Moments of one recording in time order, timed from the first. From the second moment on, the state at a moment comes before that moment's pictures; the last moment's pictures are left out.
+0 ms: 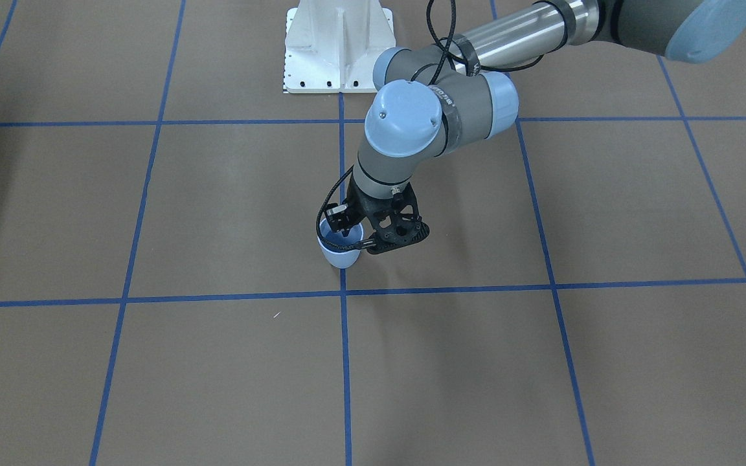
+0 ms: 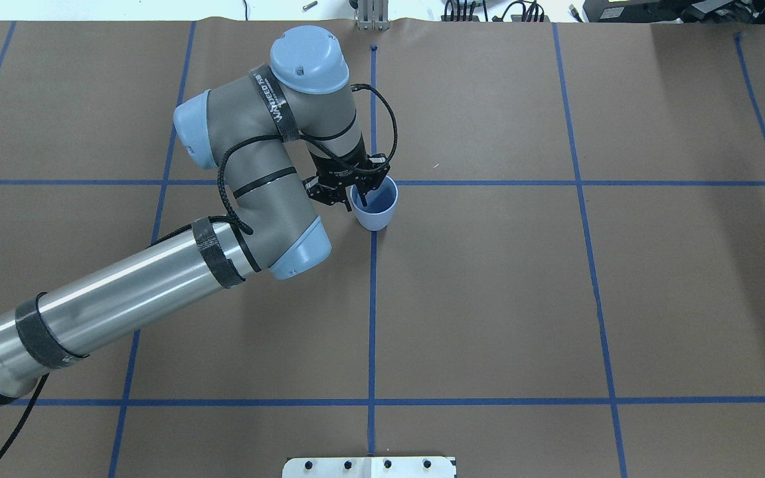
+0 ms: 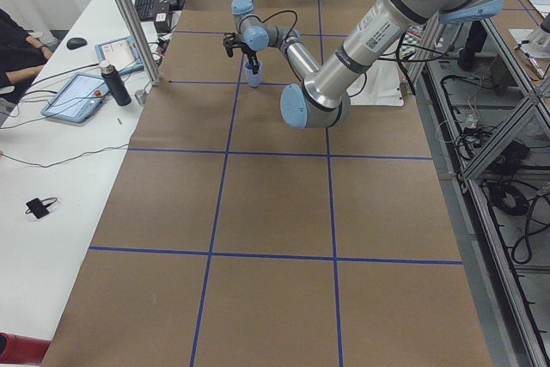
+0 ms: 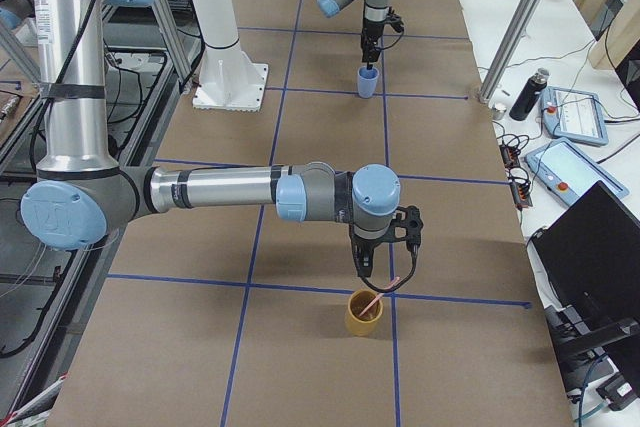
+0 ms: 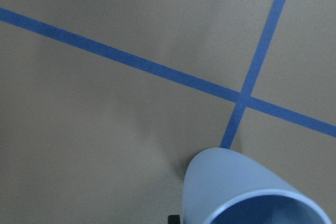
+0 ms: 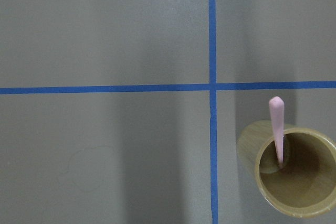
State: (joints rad) left arm -0.69 -2.48 -1.39 -1.67 -2.14 -1.44; right arm 1.59 -1.58 1.68 -1.62 2.46 0.04
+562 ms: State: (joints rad) left arm -0.79 -2.34 -1.59 -1.62 -2.14 -1.37; right arm 1.59 -1.59 1.68 -1.62 2.43 -0.02
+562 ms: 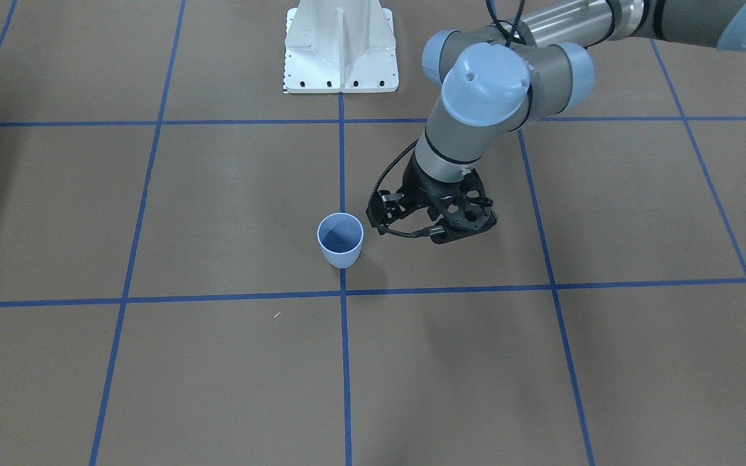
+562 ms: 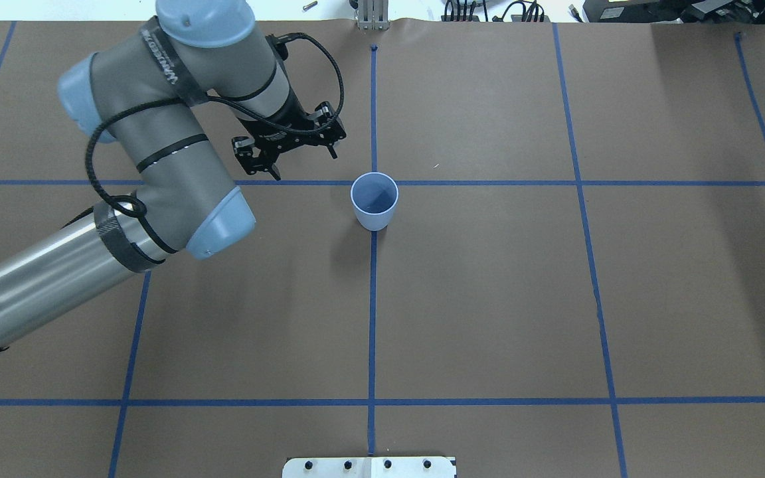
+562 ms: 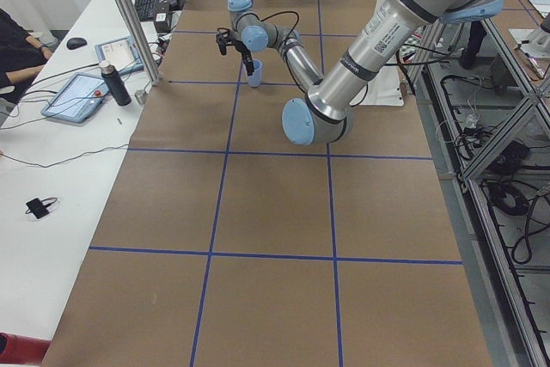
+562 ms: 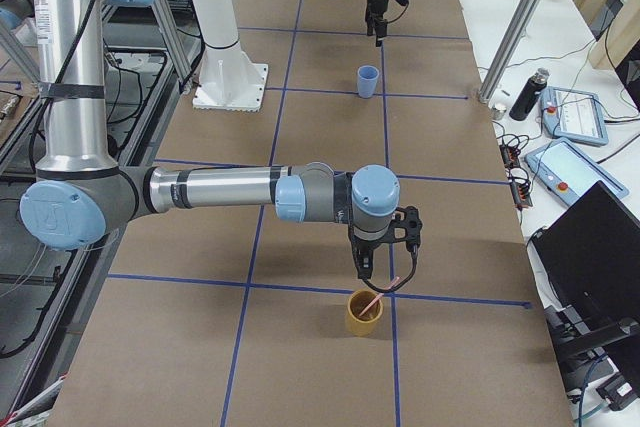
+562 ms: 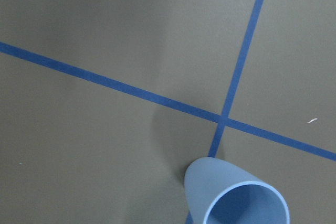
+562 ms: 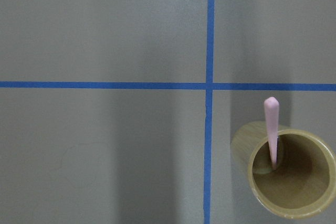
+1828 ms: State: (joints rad) left arm -0.84 -2.18 -1.73 -1.58 -2.14 -1.28; right arm 1.59 -1.56 1.44 -1.23 2.33 -0.52
